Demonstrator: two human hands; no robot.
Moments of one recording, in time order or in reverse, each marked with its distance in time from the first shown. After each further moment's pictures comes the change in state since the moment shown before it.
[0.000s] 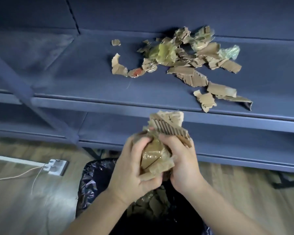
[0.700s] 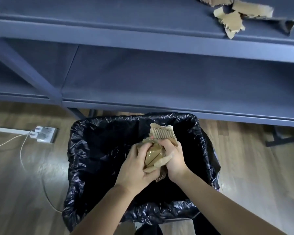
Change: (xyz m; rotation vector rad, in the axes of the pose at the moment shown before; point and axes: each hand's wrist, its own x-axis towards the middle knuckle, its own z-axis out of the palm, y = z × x) left_hand -0.126 -0.070 0.069 0.101 -0.450 -0.532; right_hand -0.046 0.154 -0.070 -0.103 0.261 0.436
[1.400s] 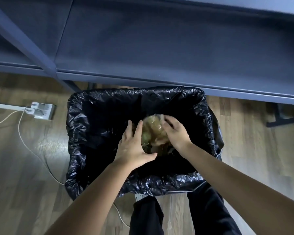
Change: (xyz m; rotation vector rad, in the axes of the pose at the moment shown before) left_hand -0.002 -0.029 0.015 0.152 -0.254 -0.323; right_hand 0.025 0.037 -0.030 -0.744 0.080 0.050
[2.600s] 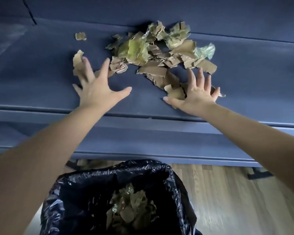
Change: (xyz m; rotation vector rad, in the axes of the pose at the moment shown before) left_hand 0.085 0.191 -0.272 -0.002 0.760 0.173; right_hand 0.060 -0.240 -0.222 -0.852 0.409 -0.218
